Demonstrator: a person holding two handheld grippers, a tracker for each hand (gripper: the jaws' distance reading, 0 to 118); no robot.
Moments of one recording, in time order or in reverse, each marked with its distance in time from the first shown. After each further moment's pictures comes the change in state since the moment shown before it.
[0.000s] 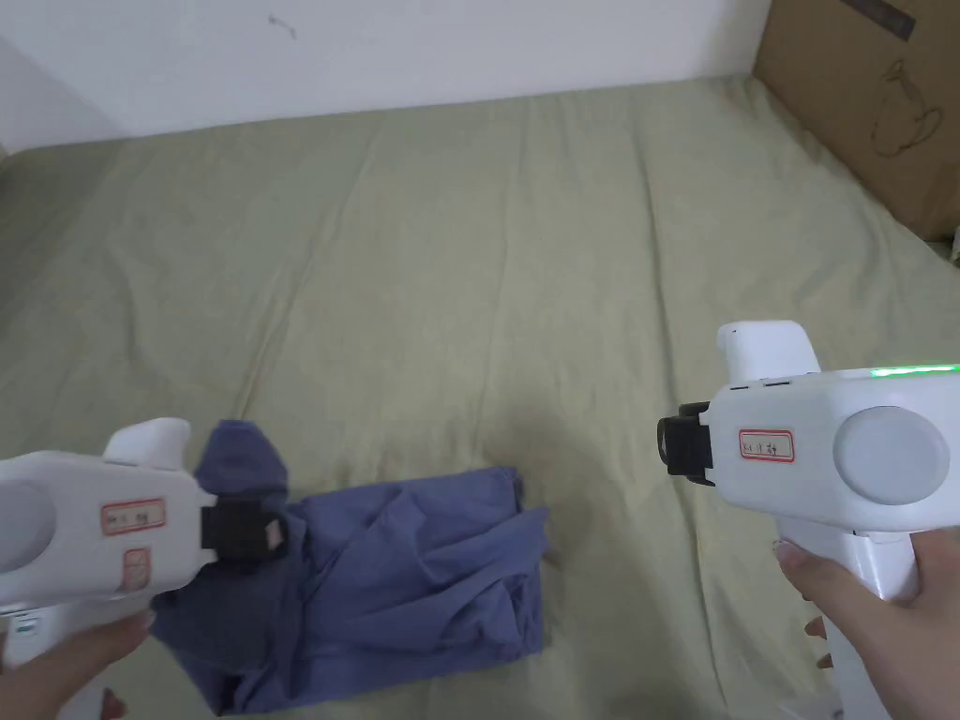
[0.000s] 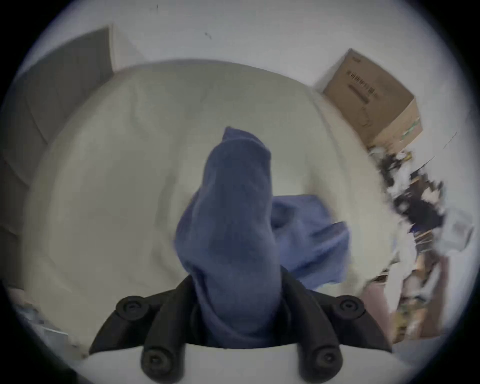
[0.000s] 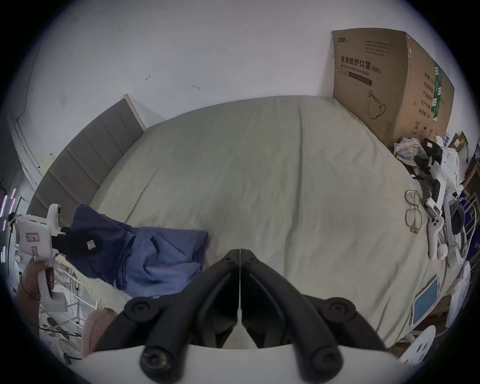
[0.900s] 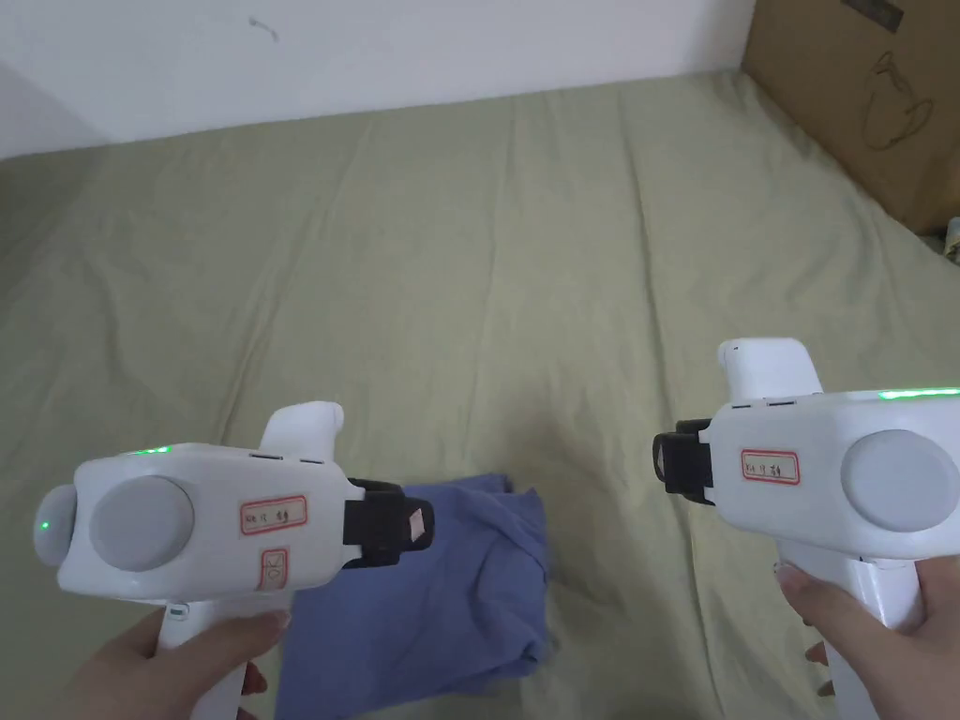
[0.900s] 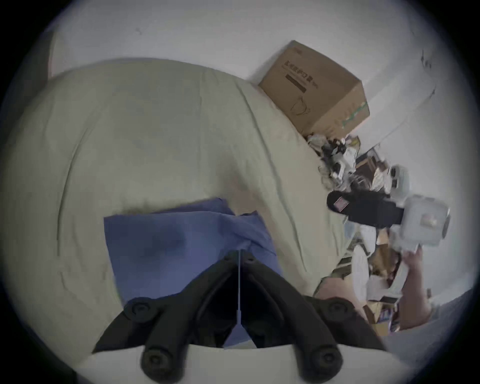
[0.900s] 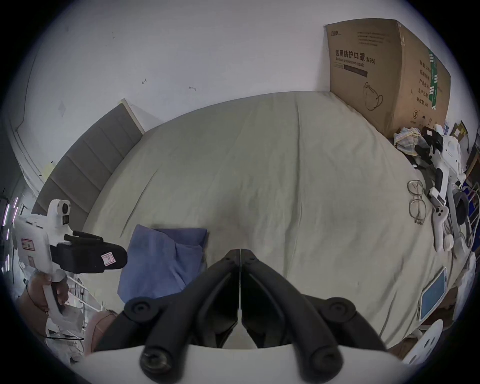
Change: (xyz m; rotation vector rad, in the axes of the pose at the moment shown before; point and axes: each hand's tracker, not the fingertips) left arm 0.070 0.001 -0.036 -0.021 -0.176 -0.244; right arm 0.008 -0.008 -0.007 -0.002 0.019 -0.038
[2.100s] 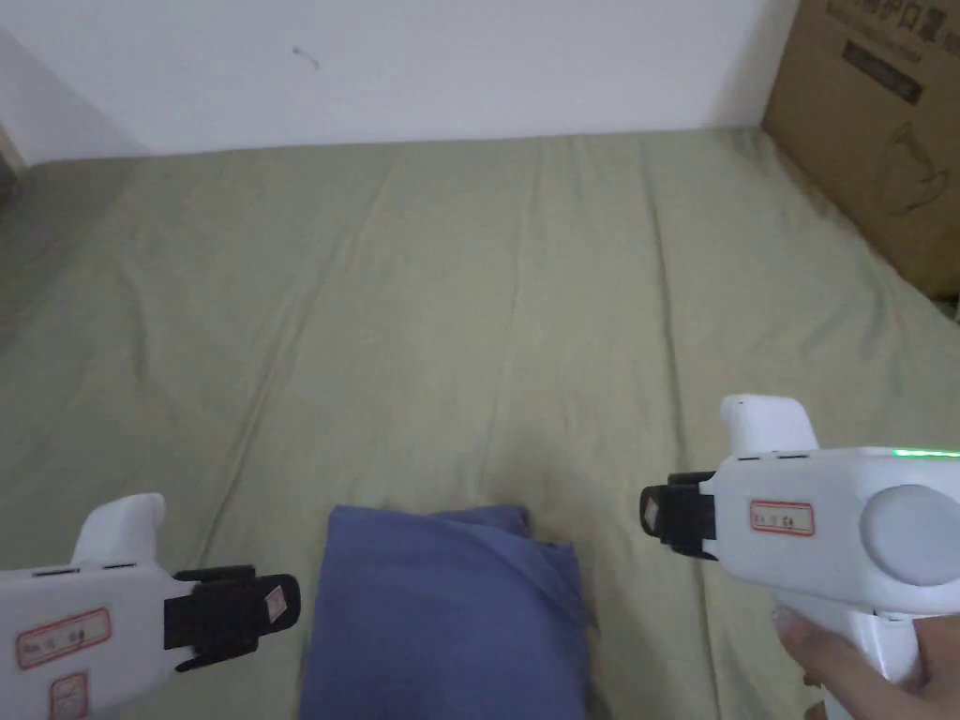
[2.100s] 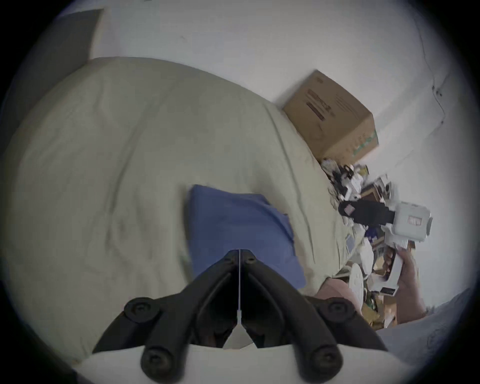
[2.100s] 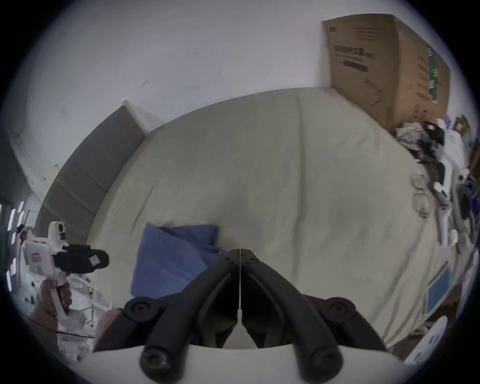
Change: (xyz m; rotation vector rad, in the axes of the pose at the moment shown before) left arm -0.081 -0.070 0.086 0.147 0.040 0.244; right arm -0.026 -0.002 -0.007 -0.060 0.133 -0.012
